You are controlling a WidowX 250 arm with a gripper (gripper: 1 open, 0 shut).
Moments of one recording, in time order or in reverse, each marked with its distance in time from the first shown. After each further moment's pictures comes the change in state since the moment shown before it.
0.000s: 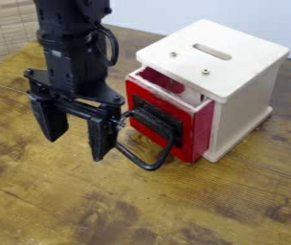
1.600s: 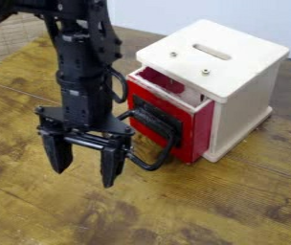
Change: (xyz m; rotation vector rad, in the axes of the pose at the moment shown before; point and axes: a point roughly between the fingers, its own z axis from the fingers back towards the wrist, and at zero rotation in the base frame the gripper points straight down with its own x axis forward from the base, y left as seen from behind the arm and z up) arm -0.001 -0.003 -0.047 -0.014 0.111 0.117
